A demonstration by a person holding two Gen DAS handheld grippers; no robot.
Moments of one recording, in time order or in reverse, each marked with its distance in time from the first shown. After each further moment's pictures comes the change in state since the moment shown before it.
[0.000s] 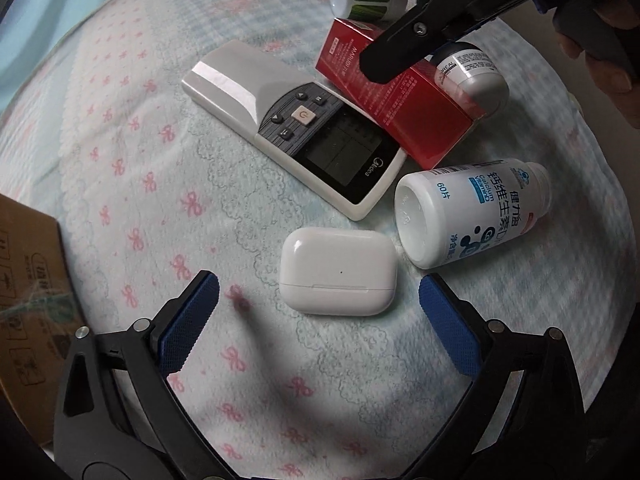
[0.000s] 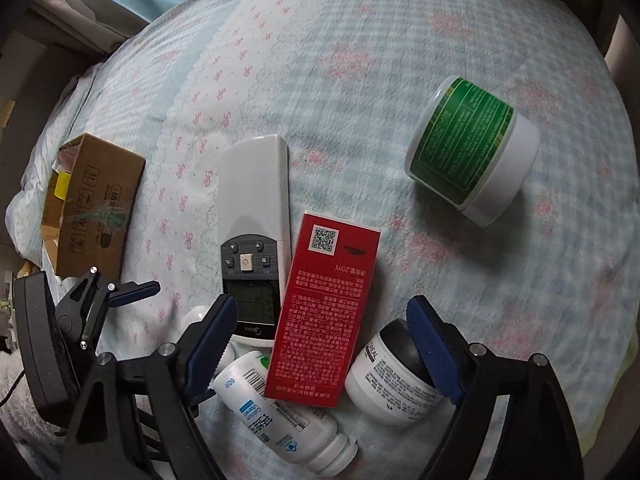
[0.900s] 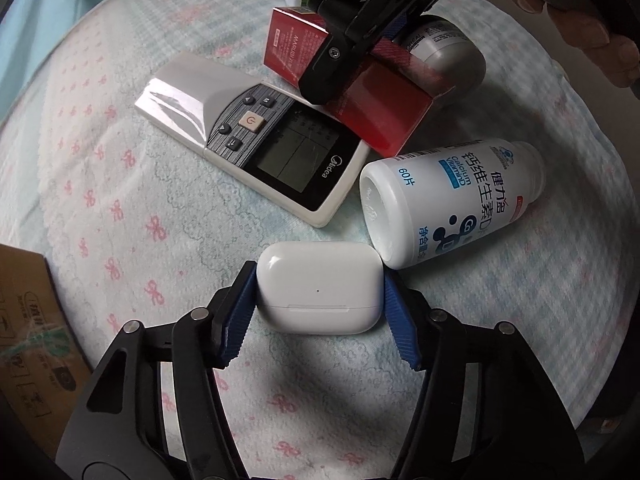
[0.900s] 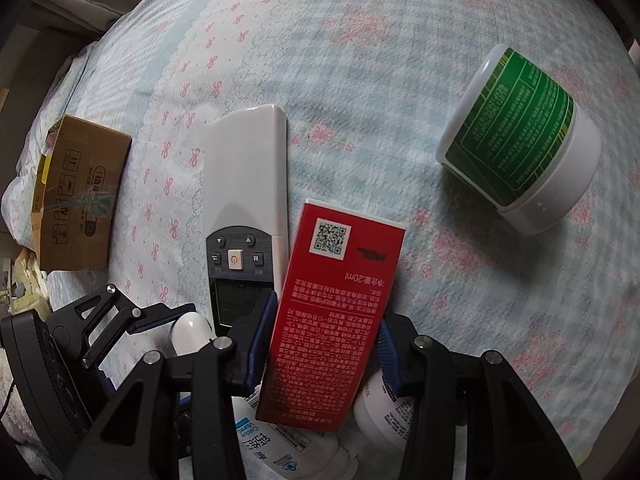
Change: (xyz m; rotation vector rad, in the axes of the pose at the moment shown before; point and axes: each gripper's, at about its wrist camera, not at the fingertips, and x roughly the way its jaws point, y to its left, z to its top) left arm 0.009 -0.014 0.011 0.108 0.024 -0.012; right arm 0.020 -0.001 0.005 -0.013 0.075 0.006
